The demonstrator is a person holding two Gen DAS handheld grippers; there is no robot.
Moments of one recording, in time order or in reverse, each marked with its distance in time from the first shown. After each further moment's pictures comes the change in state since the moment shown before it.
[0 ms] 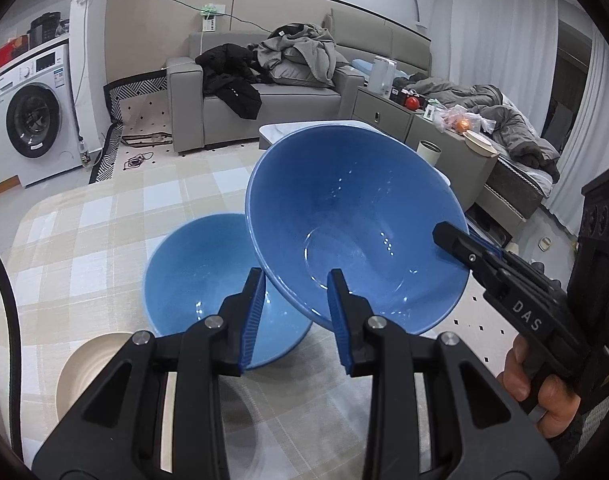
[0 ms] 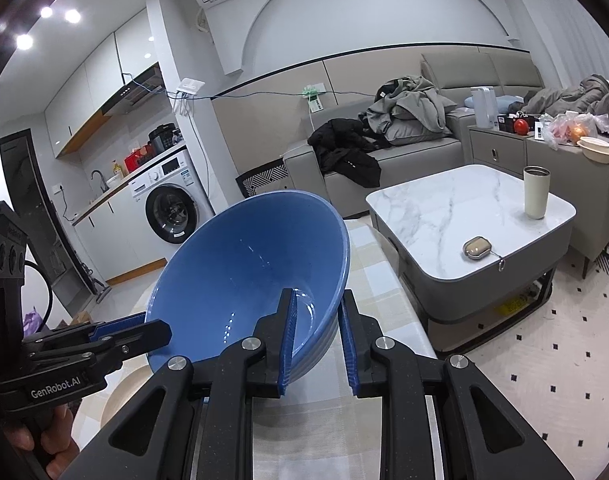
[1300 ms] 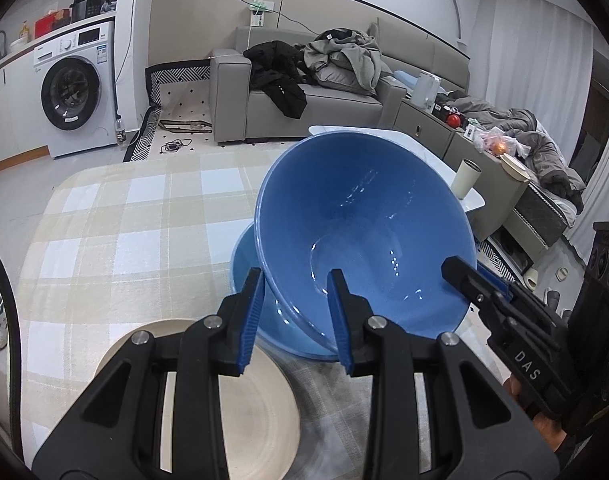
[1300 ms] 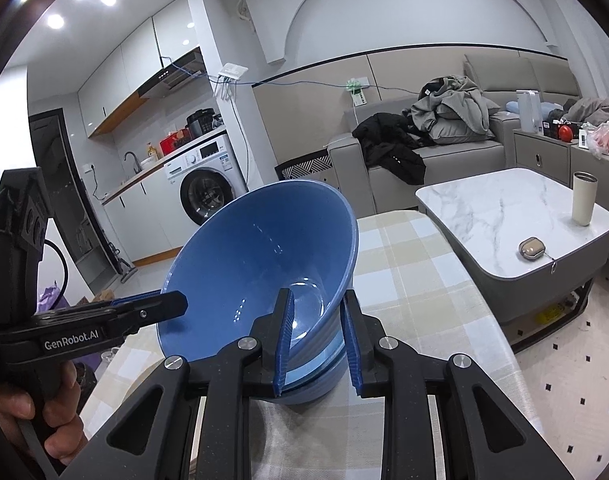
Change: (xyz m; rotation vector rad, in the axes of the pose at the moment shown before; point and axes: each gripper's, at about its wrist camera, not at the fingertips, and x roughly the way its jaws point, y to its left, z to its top) left arm -0.001 0.090 -0.015 -0.121 -0.007 0.096; right arm 0.039 0.062 -0.026 -0.072 0.032 0.106
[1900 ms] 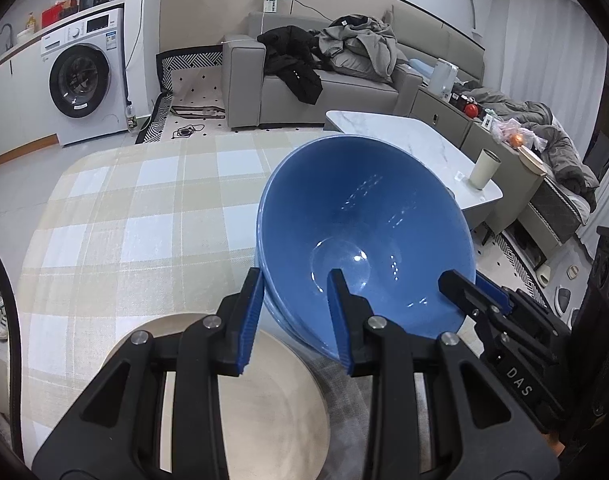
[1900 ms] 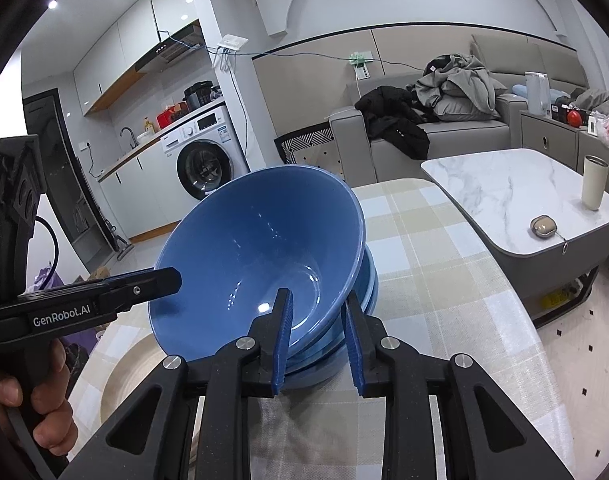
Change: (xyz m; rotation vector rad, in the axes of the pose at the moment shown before) left arm 0.047 0.030 -0.003 -0.014 0.052 0.047; right arm 0.038 0.010 -0.022 -0.013 0.095 -0.010
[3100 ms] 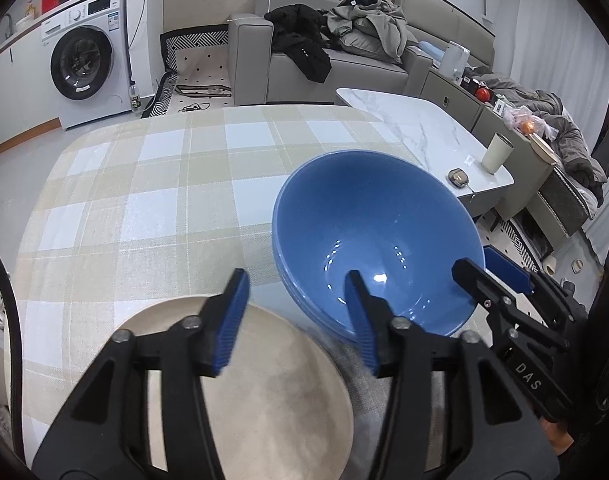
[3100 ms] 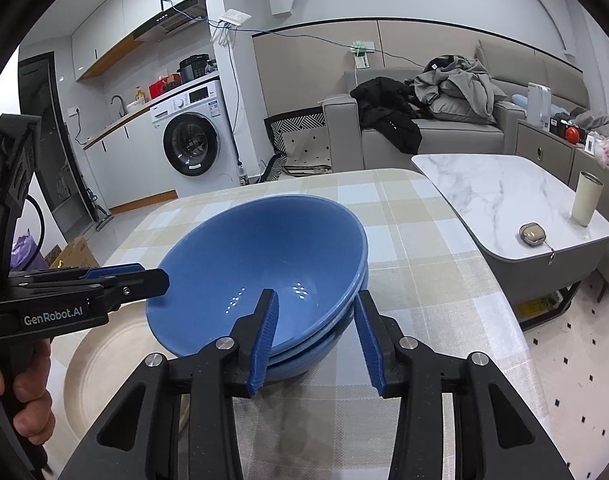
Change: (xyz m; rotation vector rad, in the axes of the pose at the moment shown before) left arm 0.049 0.028 -0.007 -0.015 0.072 0.017; right arm 0.024 -0.006 -0.006 -0.081 0.052 -0.087
